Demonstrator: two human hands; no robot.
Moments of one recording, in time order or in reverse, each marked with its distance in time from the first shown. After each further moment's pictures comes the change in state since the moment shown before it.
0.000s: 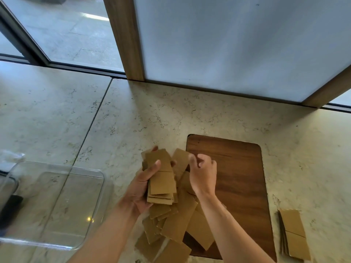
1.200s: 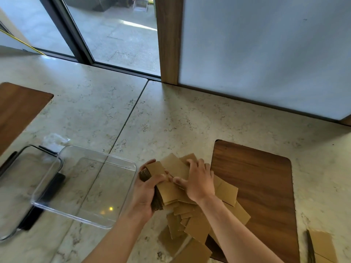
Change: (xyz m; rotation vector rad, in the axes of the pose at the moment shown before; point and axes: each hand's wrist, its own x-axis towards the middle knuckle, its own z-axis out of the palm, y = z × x) left_hand -0.039 0.002 -0.060 0.037 0.387 0.307; right_hand -0.028 -0.026 0.054 -0.613 -0.311 -0.367
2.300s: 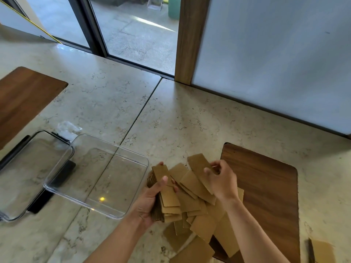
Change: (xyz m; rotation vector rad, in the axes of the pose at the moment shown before) left_hand -0.026 -0.006 -0.027 -0.160 -0.163 -0.210; right_hand -0.006 0.027 -0.023 0.626 0.142 0.143
